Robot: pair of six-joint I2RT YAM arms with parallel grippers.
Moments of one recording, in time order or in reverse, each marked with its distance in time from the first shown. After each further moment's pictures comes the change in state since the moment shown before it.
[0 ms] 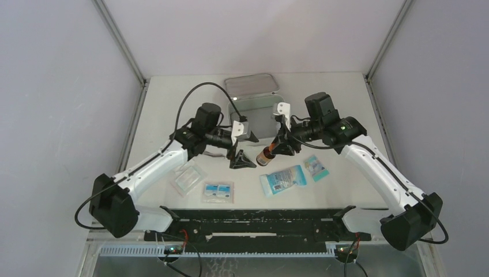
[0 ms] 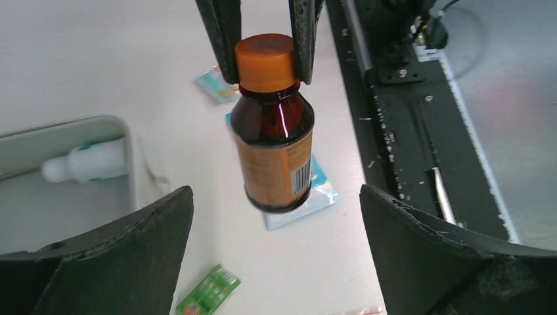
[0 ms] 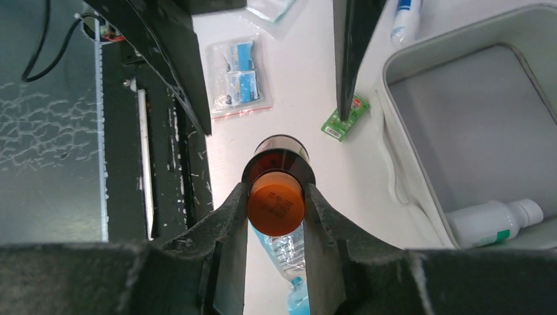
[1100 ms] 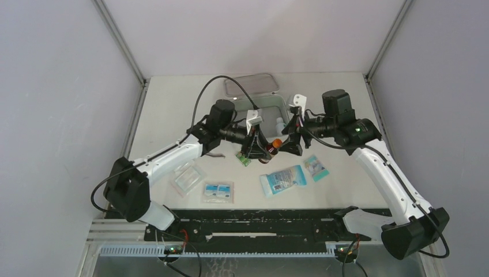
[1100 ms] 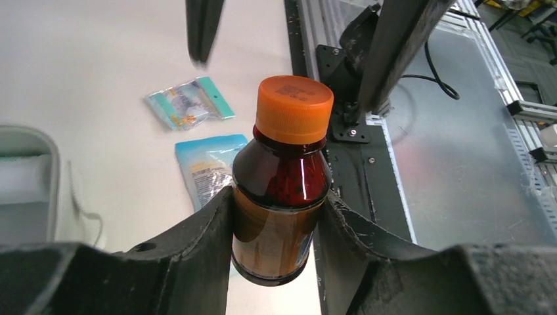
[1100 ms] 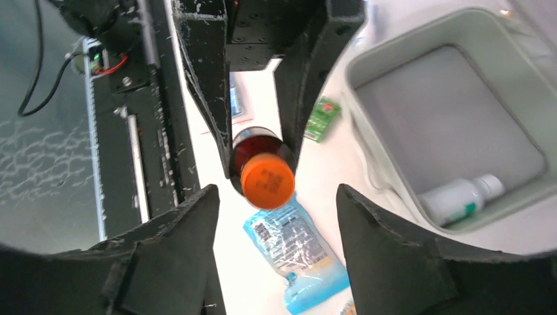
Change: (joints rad) left arm -0.081 0.175 0.053 0.249 0.055 -0.453; right arm -0.097 -0.066 0.000 -0.001 -0.068 0.044
